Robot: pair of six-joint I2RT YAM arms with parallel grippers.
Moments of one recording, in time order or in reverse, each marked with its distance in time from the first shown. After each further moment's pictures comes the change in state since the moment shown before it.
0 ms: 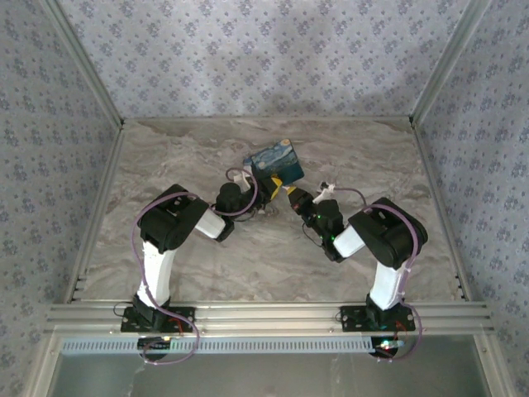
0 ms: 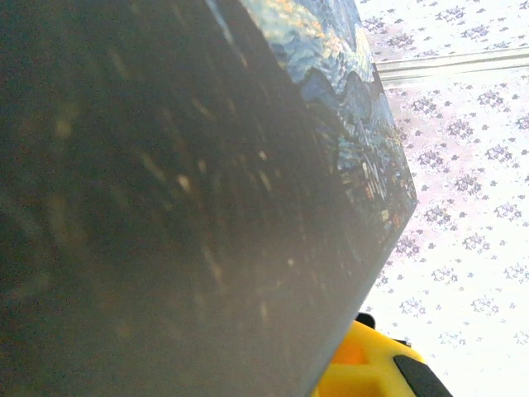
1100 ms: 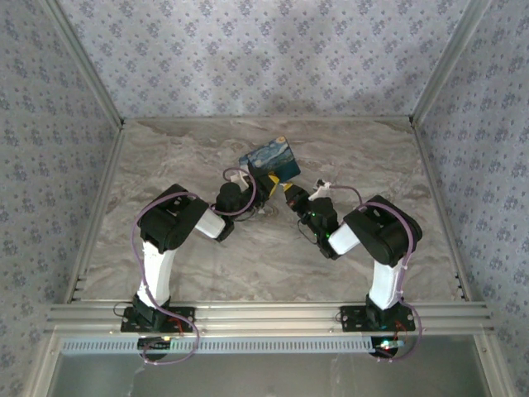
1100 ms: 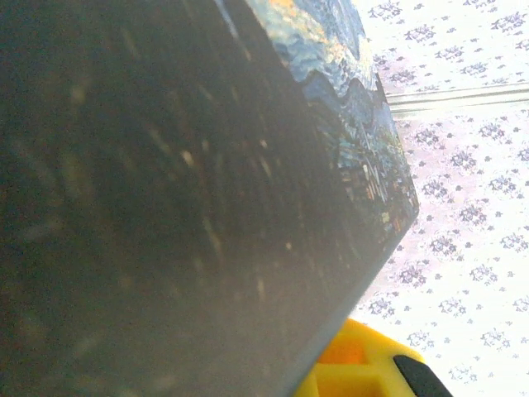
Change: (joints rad) left arm 0.000 0.000 0.000 -0.008 -0.077 0.001; right arm 0.029 0.035 0.061 -0.010 0.060 -0.011
